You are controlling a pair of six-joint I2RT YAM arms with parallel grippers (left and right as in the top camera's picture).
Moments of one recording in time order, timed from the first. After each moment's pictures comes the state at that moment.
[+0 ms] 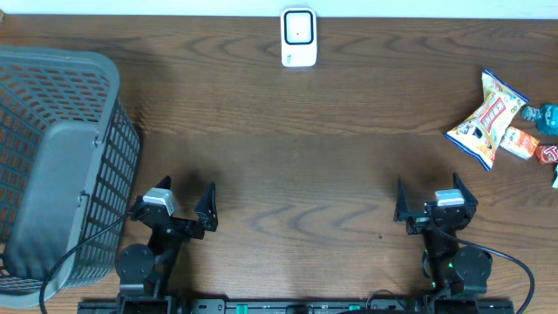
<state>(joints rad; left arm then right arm) -0.02 0.01 0.04 -0.14 0.25 -0.25 -0.02 0.01 0.01 -0.07 -0.09 -0.14</state>
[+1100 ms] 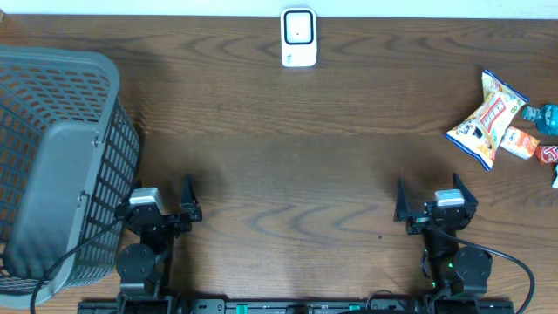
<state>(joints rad) -0.02 0.01 0.03 -0.14 -0.04 -0.14 -0.02 0.01 0.01 -0.07 -0.09 -0.14</state>
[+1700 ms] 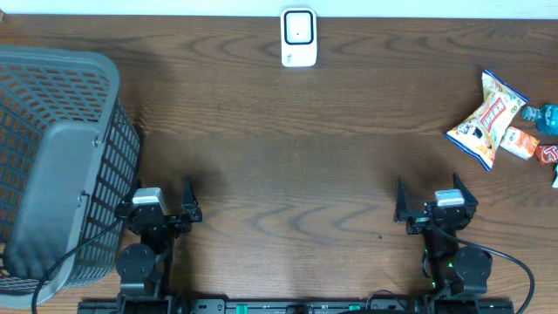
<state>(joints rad) -0.02 0.01 0.03 -0.14 -0.04 -0.09 -0.02 0.01 0.01 -0.07 -0.09 -0.14</state>
